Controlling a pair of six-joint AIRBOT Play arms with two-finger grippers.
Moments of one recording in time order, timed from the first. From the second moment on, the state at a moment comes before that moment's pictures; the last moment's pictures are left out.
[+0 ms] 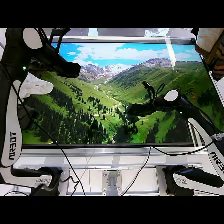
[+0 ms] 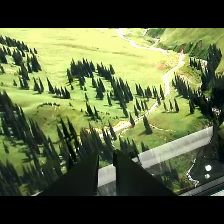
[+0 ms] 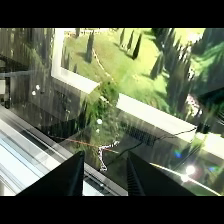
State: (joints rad) left arm -0.27 -1.51 1.93 1.41 -1.56 -1.53; right arm 0.20 -1.30 0.92 -0.79 1.05 1.27
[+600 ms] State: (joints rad) left arm -0.27 -1.51 1.93 1.41 -1.56 -1.53; right arm 0.20 -1.30 0.92 -0.79 1.05 1.27
